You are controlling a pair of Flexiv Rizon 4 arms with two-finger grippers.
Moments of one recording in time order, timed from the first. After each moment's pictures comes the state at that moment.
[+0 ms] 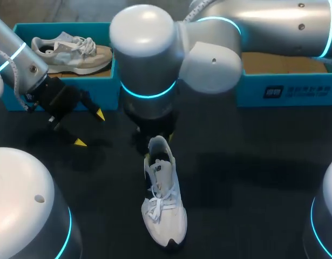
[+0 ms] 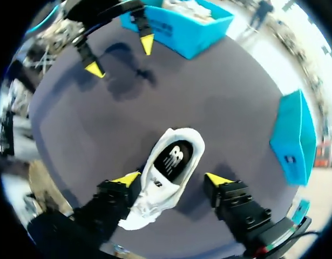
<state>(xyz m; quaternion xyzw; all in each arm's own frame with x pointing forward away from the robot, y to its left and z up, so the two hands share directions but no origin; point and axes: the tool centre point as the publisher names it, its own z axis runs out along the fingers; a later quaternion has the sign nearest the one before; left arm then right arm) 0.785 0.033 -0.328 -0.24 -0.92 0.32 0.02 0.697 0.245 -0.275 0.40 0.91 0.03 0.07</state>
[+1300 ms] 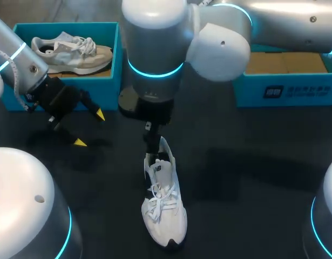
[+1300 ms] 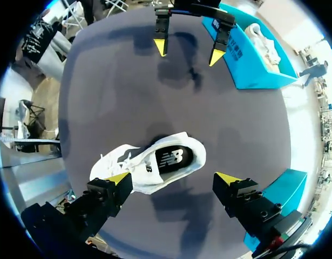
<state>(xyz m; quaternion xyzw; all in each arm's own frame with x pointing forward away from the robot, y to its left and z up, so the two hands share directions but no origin) 0.785 0.033 -0.328 -0.24 -0.92 0.32 0.02 0.710 0.238 -0.255 0.12 0.99 0.02 0.05</state>
